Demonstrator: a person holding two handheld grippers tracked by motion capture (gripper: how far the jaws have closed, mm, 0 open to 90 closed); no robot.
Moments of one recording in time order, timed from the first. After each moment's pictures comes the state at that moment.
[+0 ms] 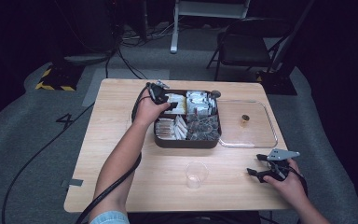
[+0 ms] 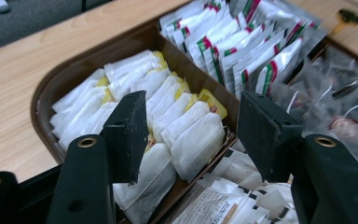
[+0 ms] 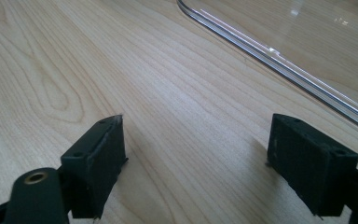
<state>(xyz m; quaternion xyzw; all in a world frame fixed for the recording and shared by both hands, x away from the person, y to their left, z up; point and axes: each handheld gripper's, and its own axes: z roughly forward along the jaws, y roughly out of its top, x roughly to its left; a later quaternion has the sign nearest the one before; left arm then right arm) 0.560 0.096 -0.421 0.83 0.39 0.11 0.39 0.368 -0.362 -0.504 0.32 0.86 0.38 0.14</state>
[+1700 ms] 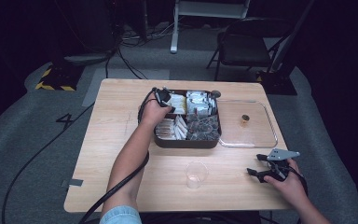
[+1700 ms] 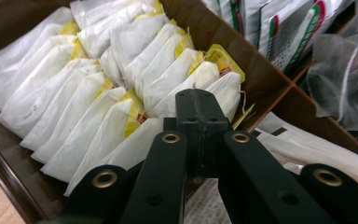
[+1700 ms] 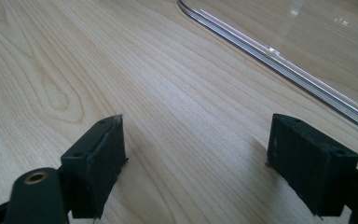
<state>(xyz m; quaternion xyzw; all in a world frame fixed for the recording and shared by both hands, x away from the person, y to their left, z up) 0.575 0.086 -0.450 0.85 0.40 0.07 0.34 0.368 -0.362 -0.504 0.32 0.86 0.38 0.14</state>
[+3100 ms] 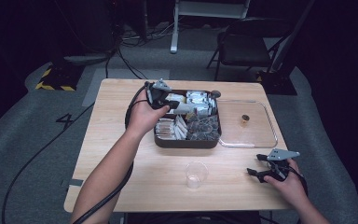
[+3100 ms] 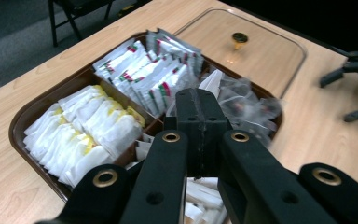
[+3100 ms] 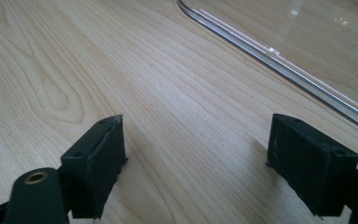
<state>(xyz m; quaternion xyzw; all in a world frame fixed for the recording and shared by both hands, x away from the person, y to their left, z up) 0.468 0.098 -0.339 0.84 0.31 0.12 0.44 0.368 -0.362 -0.504 0.32 0.86 0.38 0.14</state>
